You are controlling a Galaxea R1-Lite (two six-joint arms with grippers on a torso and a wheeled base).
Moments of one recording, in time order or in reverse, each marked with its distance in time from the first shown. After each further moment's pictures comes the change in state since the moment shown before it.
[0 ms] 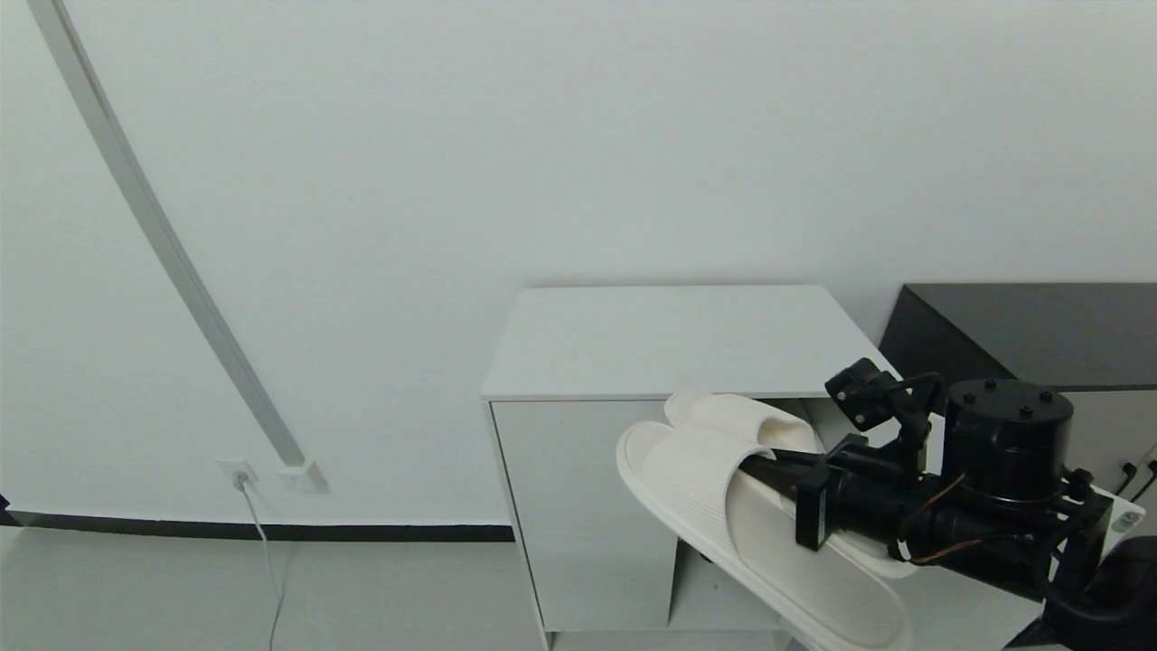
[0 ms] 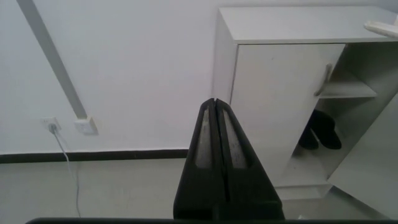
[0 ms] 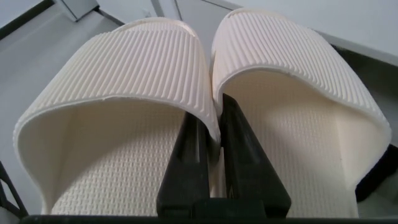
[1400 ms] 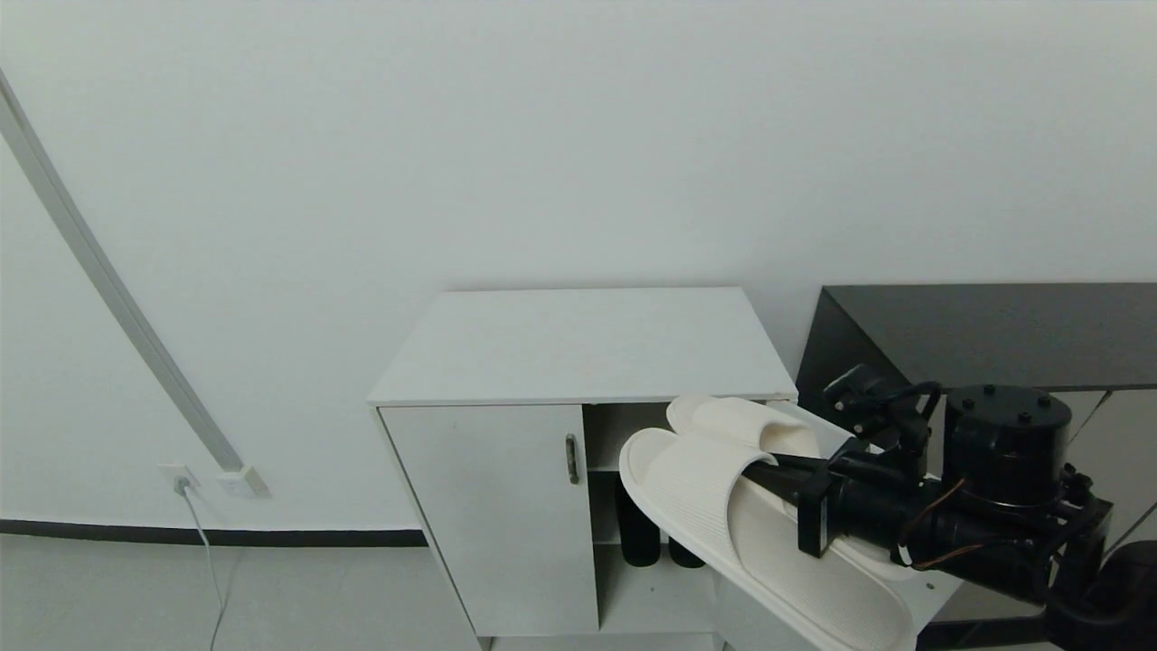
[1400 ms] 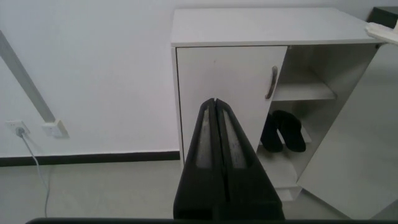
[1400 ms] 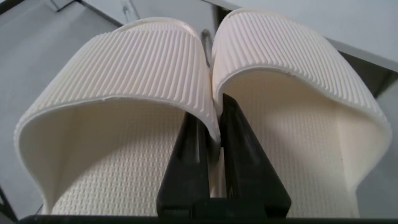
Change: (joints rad) left arm 0.000 0.000 0.000 0.000 -0.001 0.000; right arm 0.003 0.005 0.015 -0.006 -0.002 -0.045
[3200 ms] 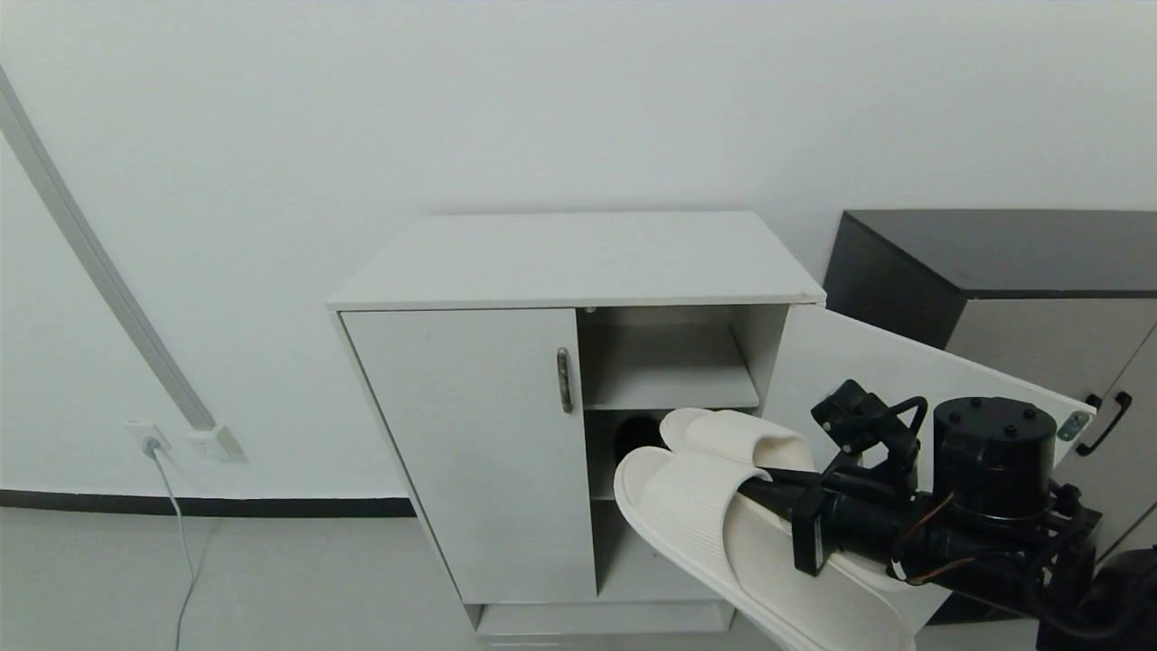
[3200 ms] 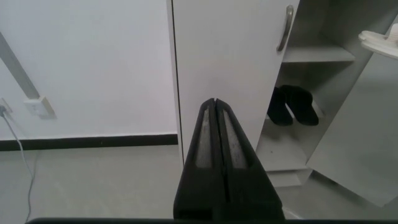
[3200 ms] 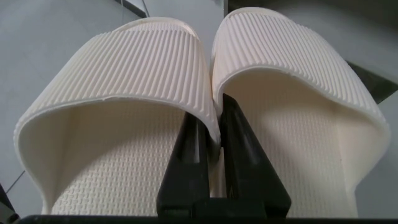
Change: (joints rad) left arm 0.000 0.000 0.000 0.000 0.000 -0.001; right arm 0.014 0.015 0.017 -0.002 -0.001 -0.037
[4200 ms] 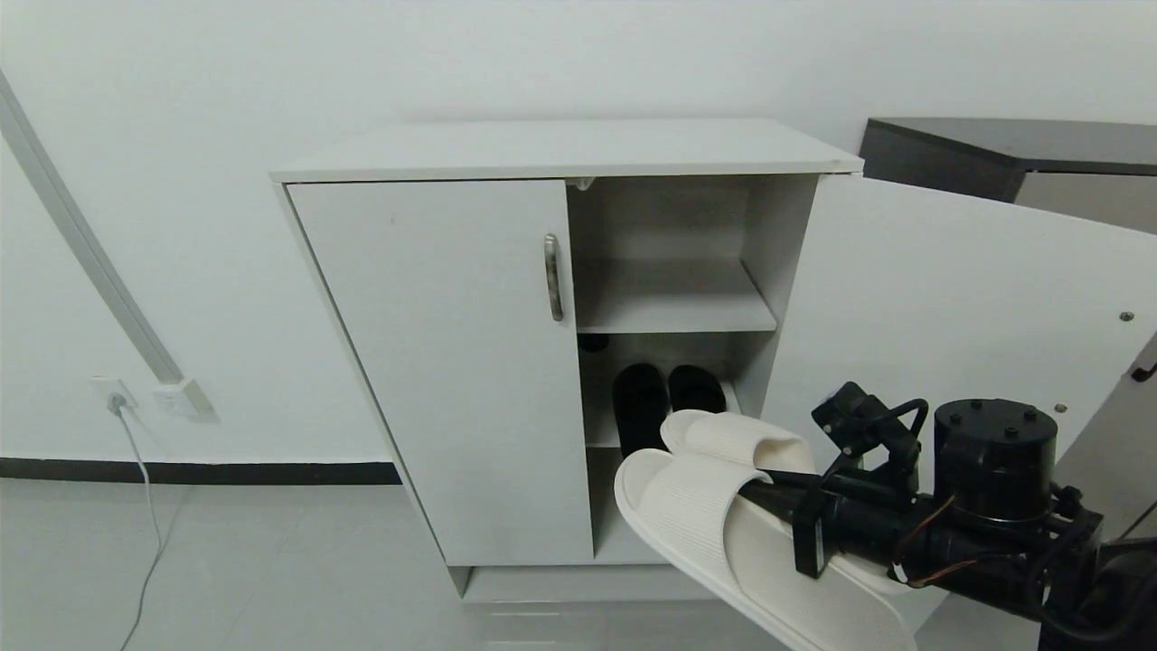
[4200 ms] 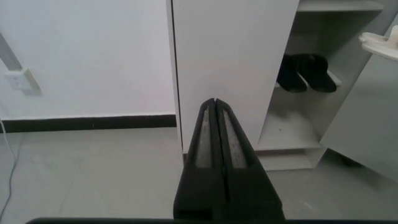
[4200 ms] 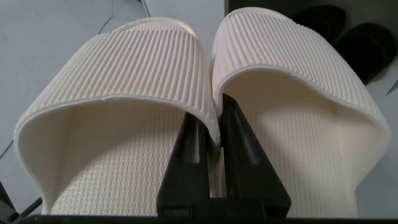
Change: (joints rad) left arm 0.000 0.000 0.000 0.000 0.001 0.000; right arm 0.001 0.000 0.005 0.000 0.000 0.000
